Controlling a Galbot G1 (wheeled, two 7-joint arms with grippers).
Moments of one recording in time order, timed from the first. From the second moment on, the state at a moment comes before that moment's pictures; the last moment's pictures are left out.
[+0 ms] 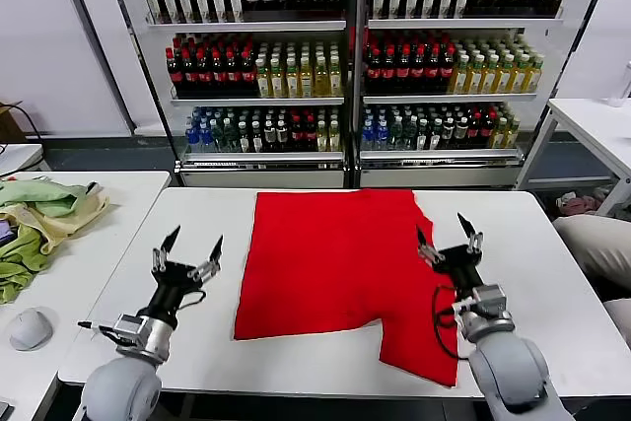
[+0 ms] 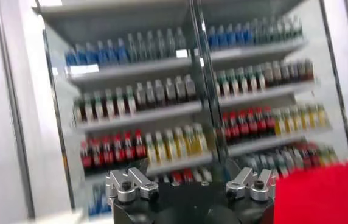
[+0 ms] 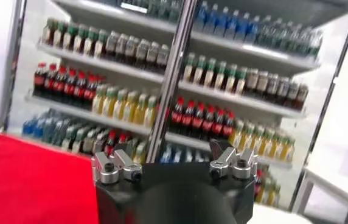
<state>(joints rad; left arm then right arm) 1.41 -1.11 -0.49 -2.05 -0.29 0.18 -0.05 -1.46 1.08 0.52 2.10 0.21 -0.29 0.07</state>
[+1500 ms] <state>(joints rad) 1.52 -1.14 -0.32 -2.07 -0.38 0.50 -0.31 -1.75 1.06 0.49 2.13 0.45 -0.33 0.13</state>
